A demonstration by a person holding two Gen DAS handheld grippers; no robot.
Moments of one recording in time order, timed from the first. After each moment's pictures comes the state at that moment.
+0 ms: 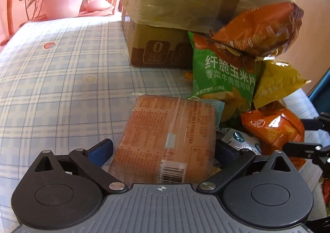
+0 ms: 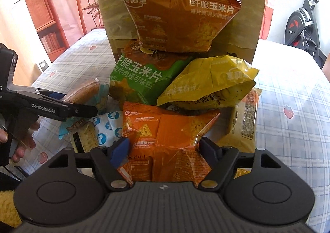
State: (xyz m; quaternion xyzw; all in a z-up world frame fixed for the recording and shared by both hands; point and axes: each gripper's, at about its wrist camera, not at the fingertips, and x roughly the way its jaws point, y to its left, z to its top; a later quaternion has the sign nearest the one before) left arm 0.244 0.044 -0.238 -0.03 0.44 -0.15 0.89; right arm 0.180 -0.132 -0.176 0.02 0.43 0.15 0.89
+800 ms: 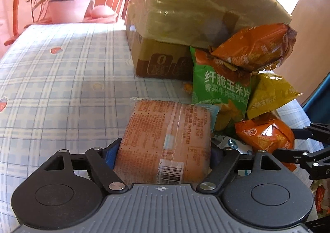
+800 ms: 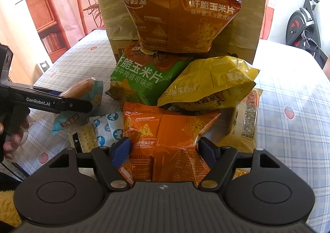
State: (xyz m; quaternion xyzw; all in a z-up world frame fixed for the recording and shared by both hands) left arm 0.238 0.059 -0.223 -0.06 0.42 -0.15 0.89; right arm 0.180 -0.134 -0.176 0.02 0.43 0.16 0.89
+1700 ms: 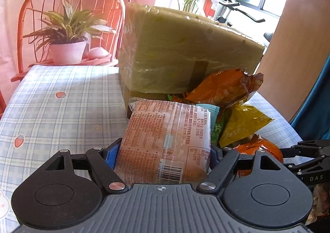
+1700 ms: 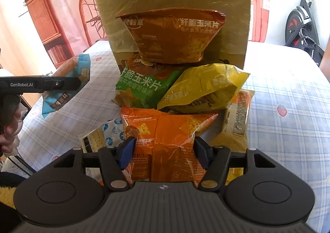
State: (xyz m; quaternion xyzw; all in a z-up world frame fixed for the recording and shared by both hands) left arm 0.209 0.049 -0.156 -0.05 0.34 -0.16 0.93; right arm 0.159 -0.156 -0.154 0.05 0.41 0.16 0.89
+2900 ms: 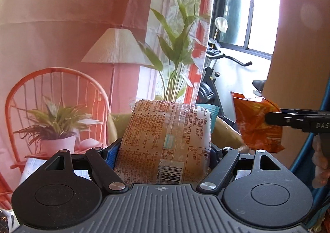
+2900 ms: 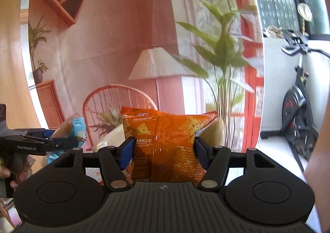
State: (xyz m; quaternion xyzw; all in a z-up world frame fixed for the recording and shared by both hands) left arm 0.290 0.019 0.004 -0.02 0.21 -0.18 0.96; right arm 0.260 -0.219 0.035 0.06 0.19 0.17 0.96
